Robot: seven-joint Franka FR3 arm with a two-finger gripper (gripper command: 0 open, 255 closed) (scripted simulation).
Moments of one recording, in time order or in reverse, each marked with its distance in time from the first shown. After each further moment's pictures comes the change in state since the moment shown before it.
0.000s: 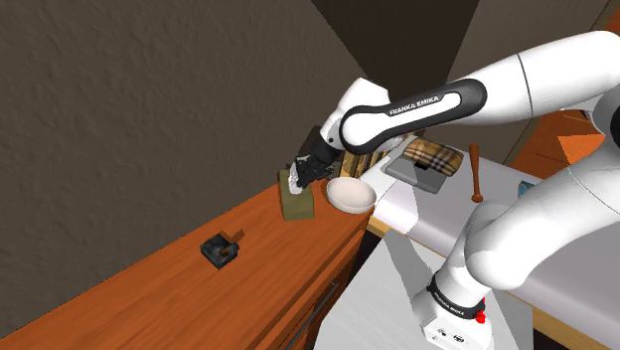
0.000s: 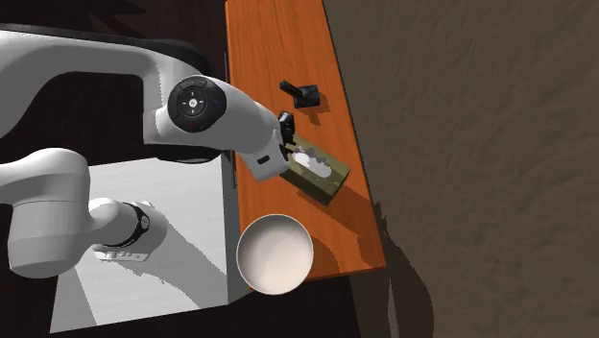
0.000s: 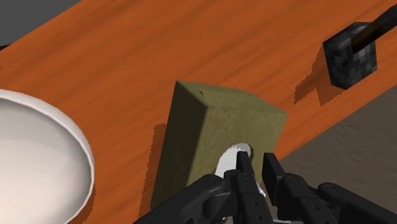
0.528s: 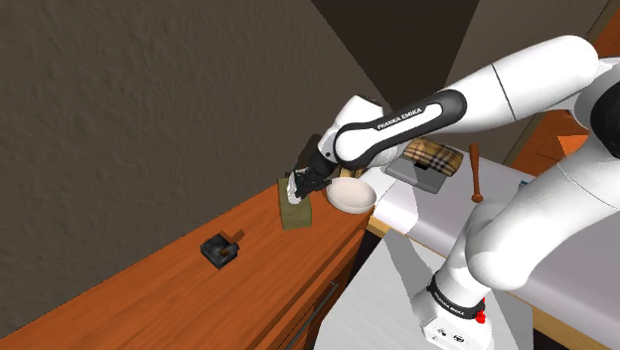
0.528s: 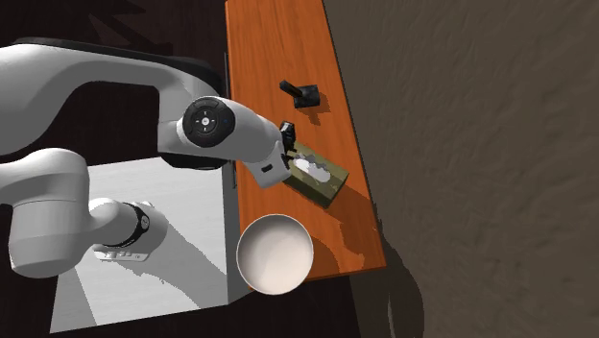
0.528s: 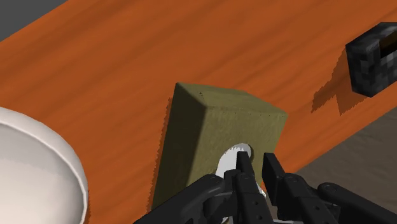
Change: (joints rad) arm 0.027 0.076 -0.009 -0.047 0.053 0.120 -0.055
